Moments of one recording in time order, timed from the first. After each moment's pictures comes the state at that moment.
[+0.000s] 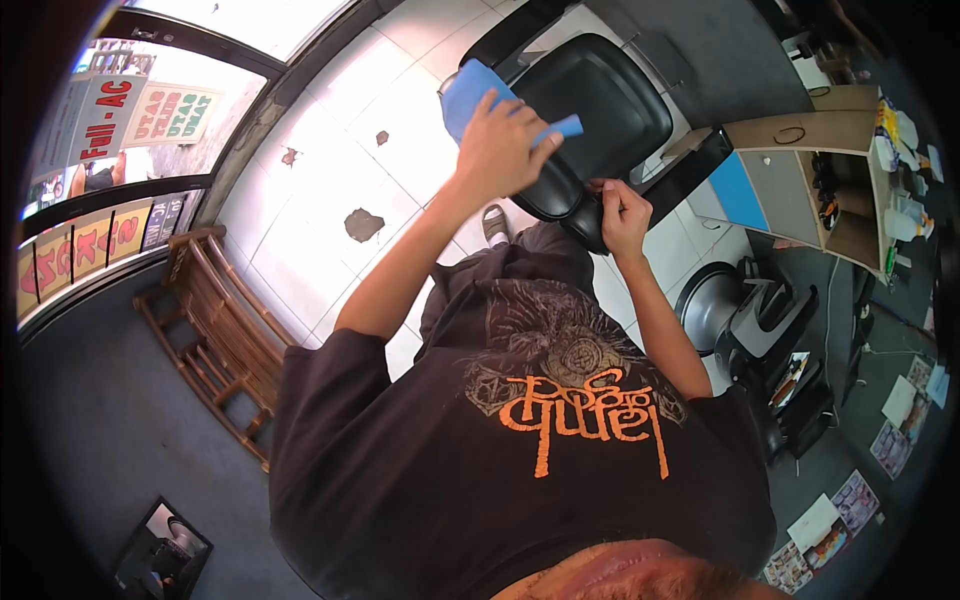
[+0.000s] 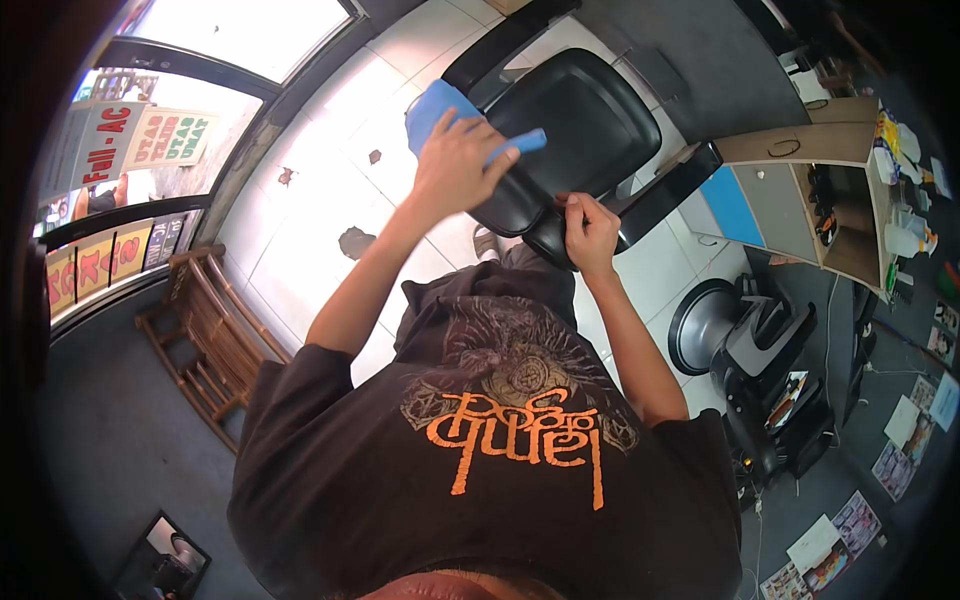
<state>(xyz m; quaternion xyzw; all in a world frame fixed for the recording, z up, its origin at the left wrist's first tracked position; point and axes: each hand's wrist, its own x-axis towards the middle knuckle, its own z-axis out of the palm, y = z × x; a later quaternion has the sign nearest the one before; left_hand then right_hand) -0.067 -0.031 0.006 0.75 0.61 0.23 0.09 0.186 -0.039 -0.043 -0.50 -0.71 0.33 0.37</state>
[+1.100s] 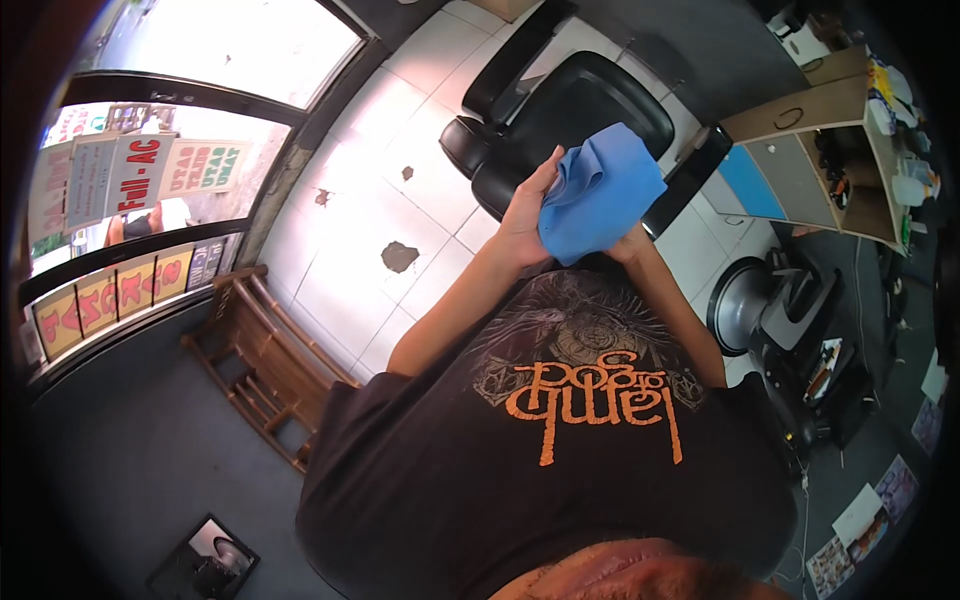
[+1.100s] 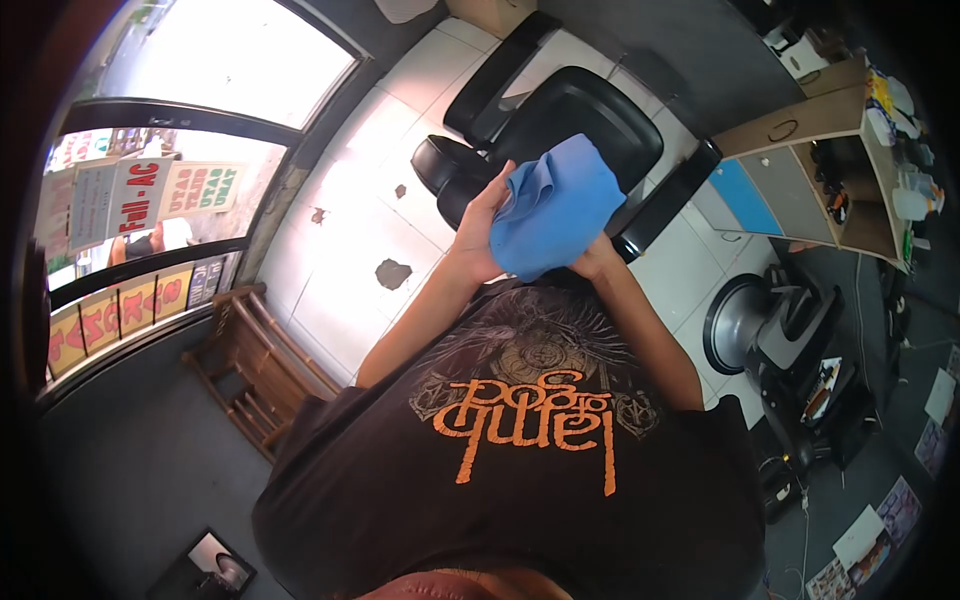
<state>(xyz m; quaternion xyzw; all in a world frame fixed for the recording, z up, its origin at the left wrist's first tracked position) -0.007 -0.037 0.051 -0.07 0.10 0.48 0.87 0.180 -0.006 -0.024 -0.25 -0.14 0.90 0.32</state>
